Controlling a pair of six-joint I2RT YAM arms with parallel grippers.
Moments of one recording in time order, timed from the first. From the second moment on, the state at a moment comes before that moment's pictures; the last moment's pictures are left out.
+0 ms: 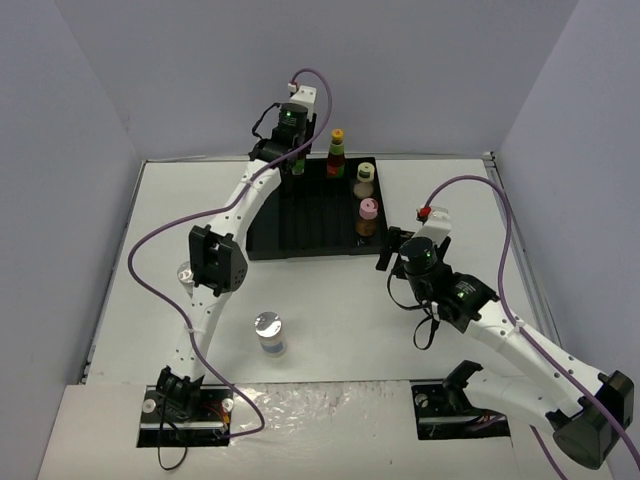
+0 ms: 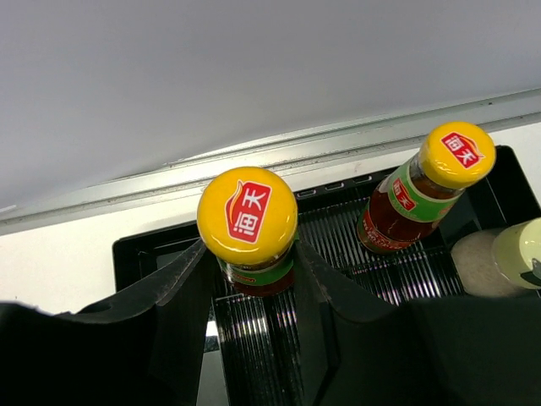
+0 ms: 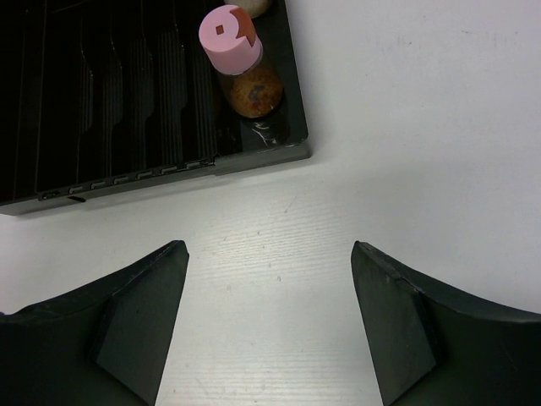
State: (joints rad) left arm -0.45 2.47 2.61 -0.53 -0.26 -0.03; right arm 0.69 0.95 0.78 -0.40 0.56 0.59
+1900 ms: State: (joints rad) left arm -0.40 2.21 2.06 -0.19 -0.18 -0.13; right arm 0.71 0.87 0.68 -0.42 0.56 0.63
